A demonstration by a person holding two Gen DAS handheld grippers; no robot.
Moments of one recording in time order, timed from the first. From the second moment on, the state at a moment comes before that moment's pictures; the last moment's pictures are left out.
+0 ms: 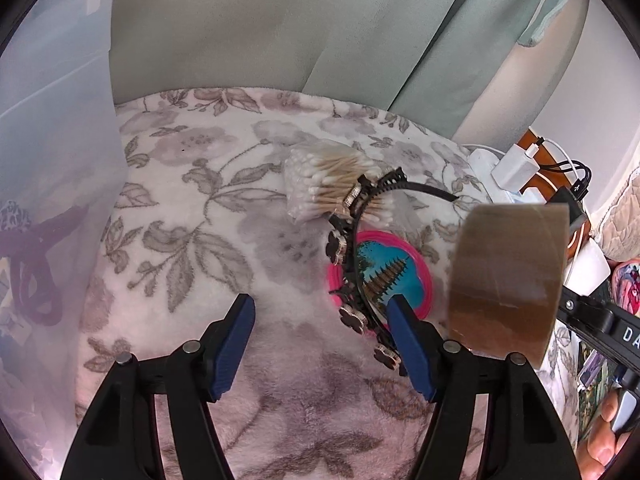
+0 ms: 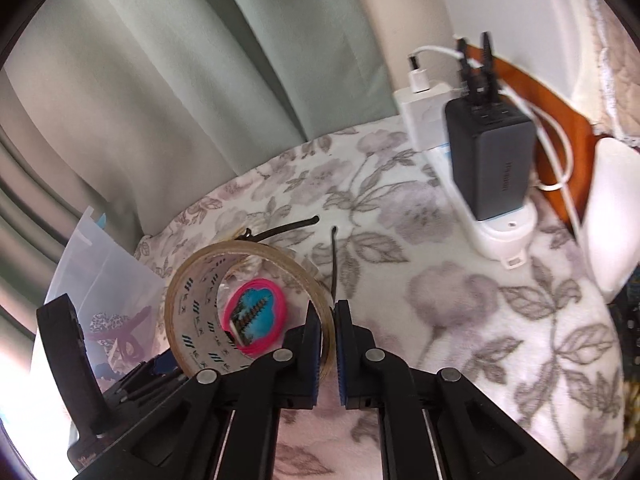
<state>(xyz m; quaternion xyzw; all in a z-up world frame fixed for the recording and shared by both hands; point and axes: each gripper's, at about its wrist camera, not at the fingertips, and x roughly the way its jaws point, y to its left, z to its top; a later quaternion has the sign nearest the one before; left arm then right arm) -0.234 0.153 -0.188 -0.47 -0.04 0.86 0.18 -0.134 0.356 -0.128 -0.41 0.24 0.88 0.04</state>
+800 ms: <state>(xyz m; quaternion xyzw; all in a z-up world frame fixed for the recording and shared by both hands) -0.251 0.158 -0.196 -0.48 -0.07 0.86 0.16 -0.127 0.399 -0.149 -0.43 0.27 0.86 0.10</state>
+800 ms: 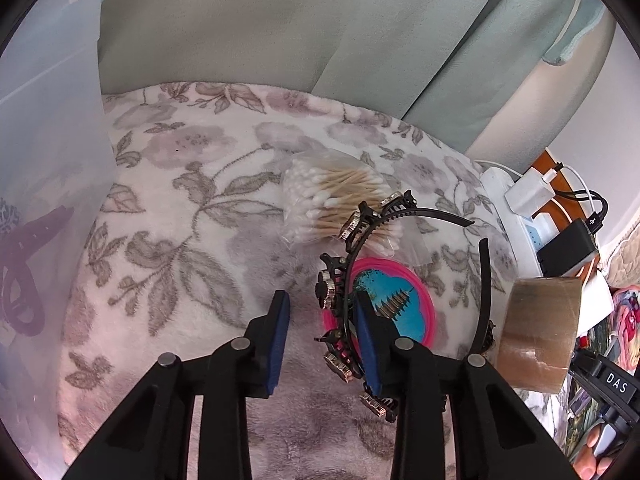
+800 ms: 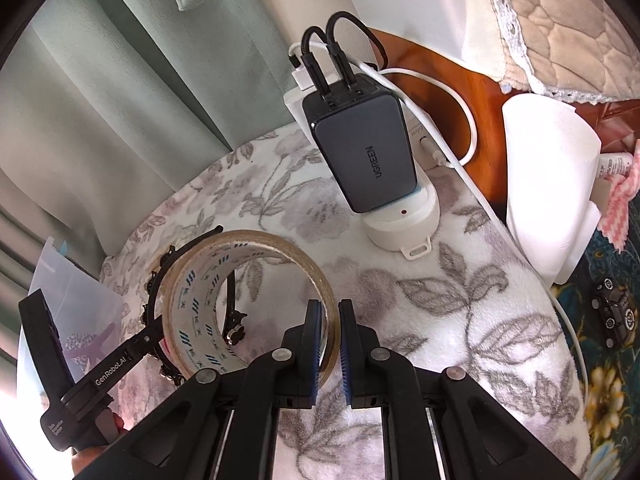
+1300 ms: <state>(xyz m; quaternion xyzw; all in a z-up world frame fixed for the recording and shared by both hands) -0.247 0.160 -0.193 -0.49 -0.07 0.86 0.15 -0.120 0.393 -0.155 -0.44 0.28 0.85 0.10</state>
